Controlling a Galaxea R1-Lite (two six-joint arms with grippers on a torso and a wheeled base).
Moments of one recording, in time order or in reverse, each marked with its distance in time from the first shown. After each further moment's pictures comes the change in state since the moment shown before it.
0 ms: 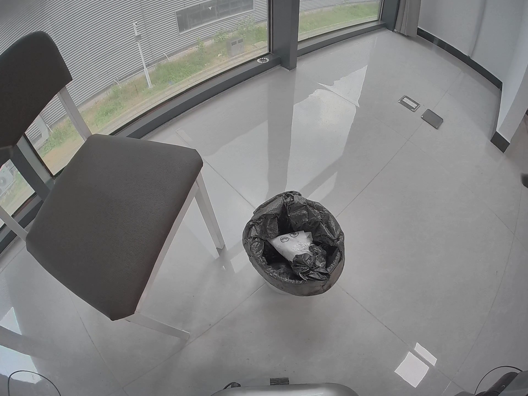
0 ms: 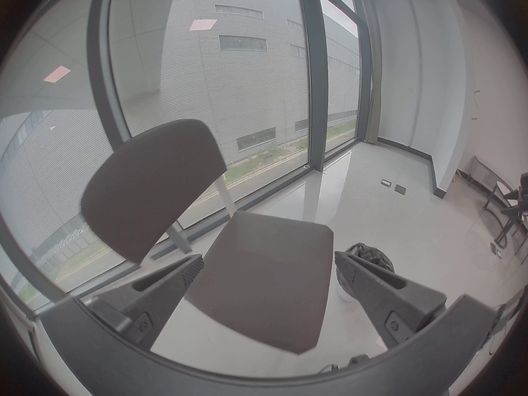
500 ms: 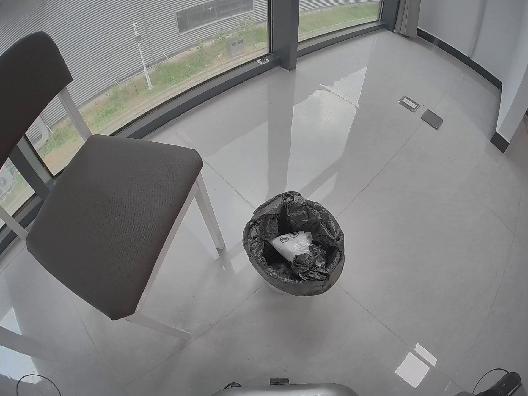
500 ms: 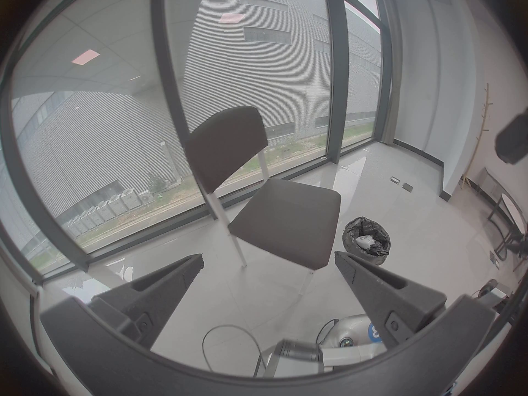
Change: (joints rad) left arm 0.129 -0.481 -0.181 0.688 -0.004 -0.071; right arm -0.099 -0.690 0.215 0.522 0.001 0.129
